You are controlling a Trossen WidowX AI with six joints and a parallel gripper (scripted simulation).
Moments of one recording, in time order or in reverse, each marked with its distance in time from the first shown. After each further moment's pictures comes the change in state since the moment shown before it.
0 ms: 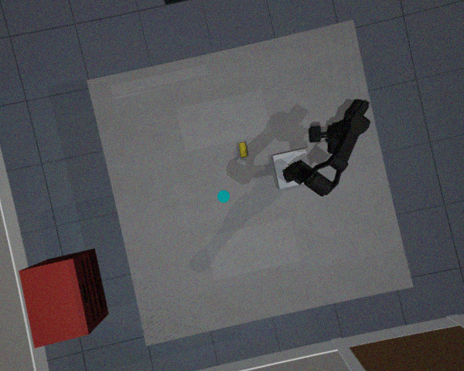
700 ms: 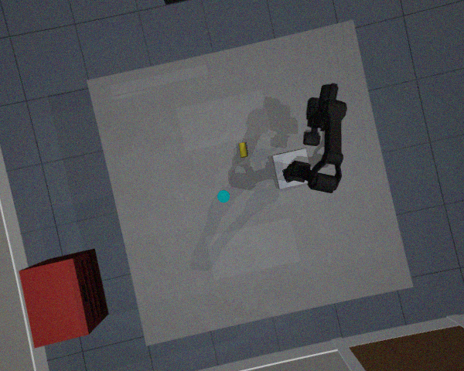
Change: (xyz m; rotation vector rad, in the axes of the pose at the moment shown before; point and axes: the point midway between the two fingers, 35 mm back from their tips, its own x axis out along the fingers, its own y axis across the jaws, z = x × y) arm -0.005 -0.075 -0.050 -1.393 0.012 0.017
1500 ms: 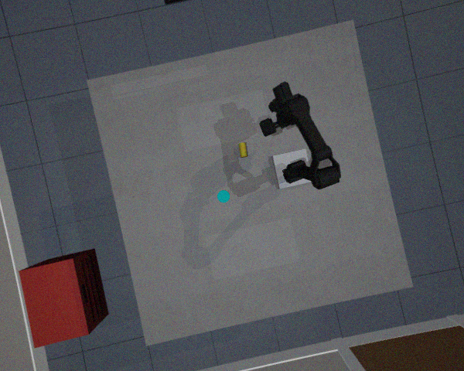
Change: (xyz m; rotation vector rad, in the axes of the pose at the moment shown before) arm -0.010 -0.010 -0.126 -2.074 0.003 0.001
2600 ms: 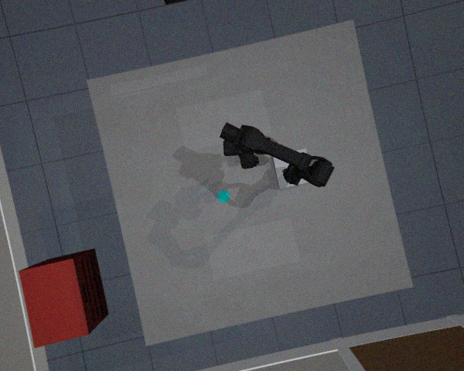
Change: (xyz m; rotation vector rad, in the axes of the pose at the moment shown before) arm -0.012 0.178 -0.044 -2.791 0.001 0.028
